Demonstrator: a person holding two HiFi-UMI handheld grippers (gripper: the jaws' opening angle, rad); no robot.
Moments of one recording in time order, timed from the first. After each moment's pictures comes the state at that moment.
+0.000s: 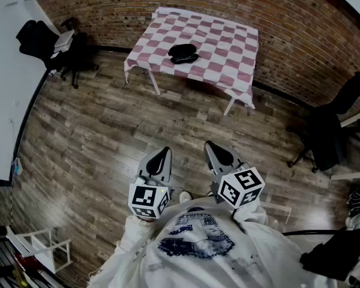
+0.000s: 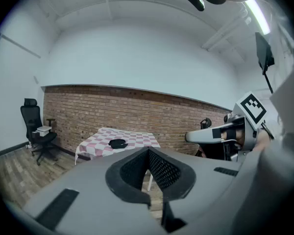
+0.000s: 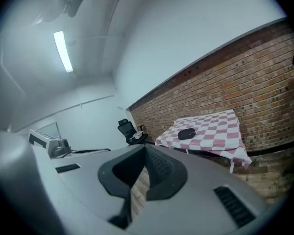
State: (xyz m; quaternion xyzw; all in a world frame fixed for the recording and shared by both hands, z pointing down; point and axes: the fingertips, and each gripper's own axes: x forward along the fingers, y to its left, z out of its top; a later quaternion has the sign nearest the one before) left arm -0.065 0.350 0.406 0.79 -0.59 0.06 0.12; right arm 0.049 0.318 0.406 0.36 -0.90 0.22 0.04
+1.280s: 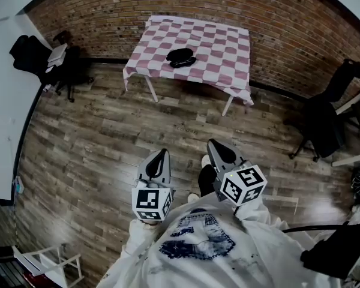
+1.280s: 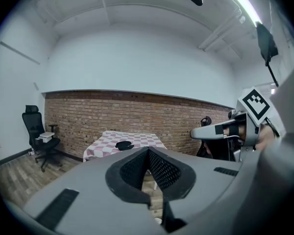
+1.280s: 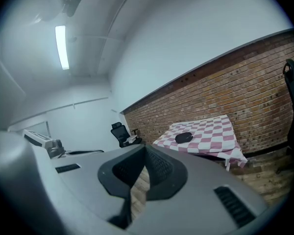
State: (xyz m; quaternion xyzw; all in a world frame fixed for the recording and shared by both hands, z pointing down) left arm -0.118 0.389 0.395 0.79 -0.59 0.07 0.10; right arm 0.015 0.356 0.393 0.41 -0.89 0.21 0.03
